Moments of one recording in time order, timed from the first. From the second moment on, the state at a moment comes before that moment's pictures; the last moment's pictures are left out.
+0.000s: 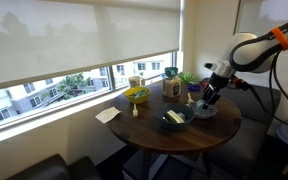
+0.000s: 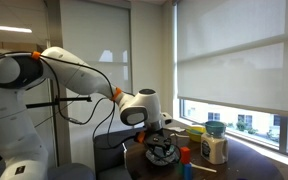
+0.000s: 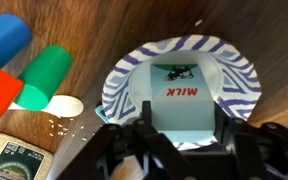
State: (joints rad) arm 0.13 -0.22 -0.20 -2.45 0.26 2.52 -0.87
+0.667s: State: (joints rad) arm 0.14 -0.43 -0.10 -2.51 0.26 2.67 -0.86
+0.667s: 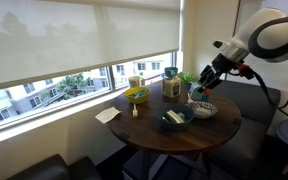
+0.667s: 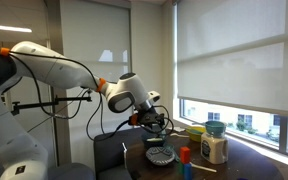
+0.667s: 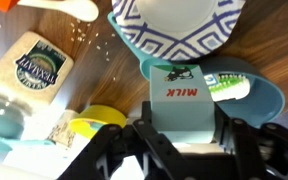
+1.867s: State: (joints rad) arm 0.33 -0.20 -0.14 -2.35 0.29 2.56 -1.01
